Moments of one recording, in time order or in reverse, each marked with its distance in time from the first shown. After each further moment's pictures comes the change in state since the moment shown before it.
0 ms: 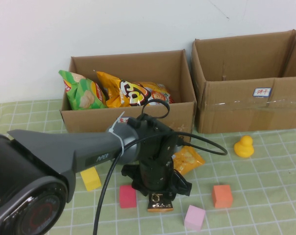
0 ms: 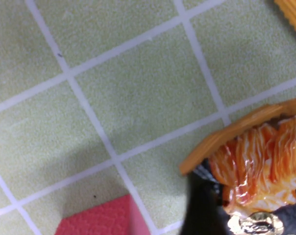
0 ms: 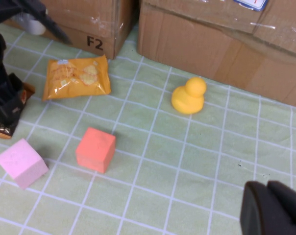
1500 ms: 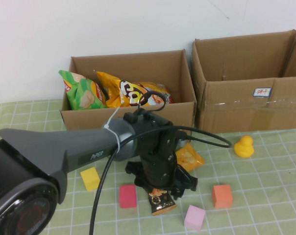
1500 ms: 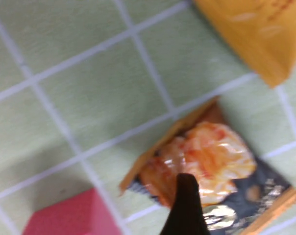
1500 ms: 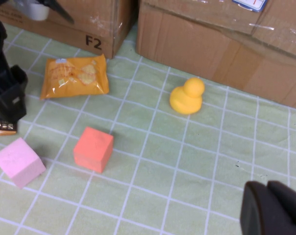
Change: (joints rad) right arm 0.000 0.000 0.000 -0.010 0.000 0.000; left arm 0.000 -0.040 0.000 -0.089 -0.012 0.053
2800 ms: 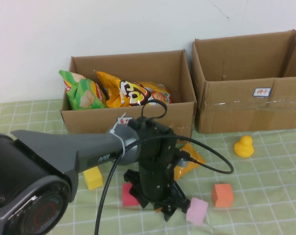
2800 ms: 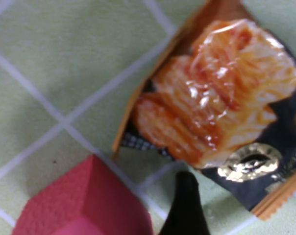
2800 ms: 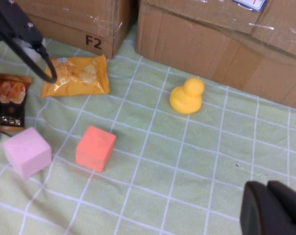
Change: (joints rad) right arm 0.000 0.000 0.000 0.000 0.000 0.000; left arm 0.000 0.055 0.000 -0.029 0.115 0.241
